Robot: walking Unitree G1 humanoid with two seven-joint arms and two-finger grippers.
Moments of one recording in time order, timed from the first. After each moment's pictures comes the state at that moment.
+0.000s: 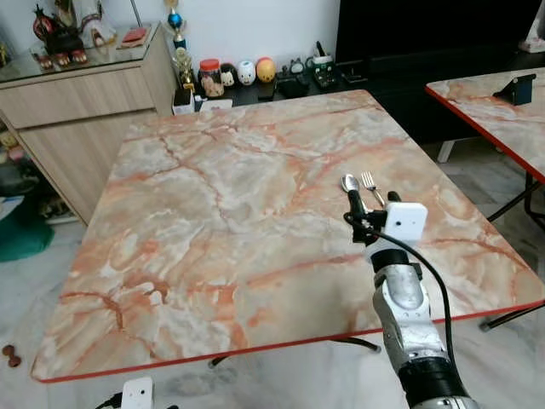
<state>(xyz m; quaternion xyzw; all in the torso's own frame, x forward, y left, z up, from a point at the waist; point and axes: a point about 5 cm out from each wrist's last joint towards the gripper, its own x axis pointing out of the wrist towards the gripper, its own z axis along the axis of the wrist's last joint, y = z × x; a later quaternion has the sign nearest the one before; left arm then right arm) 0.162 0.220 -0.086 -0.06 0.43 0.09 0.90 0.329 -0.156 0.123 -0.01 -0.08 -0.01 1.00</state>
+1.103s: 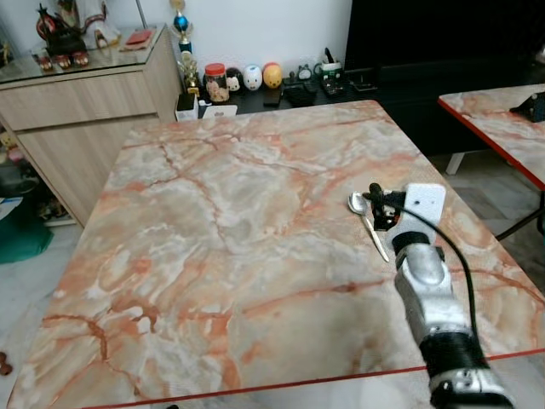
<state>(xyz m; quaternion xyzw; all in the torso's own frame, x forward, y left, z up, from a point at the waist) 0.164 0.220 -0.085 -0.06 0.43 0.09 0.89 0.357 -0.198 0.132 -0.04 0.03 -0.06 1.00</state>
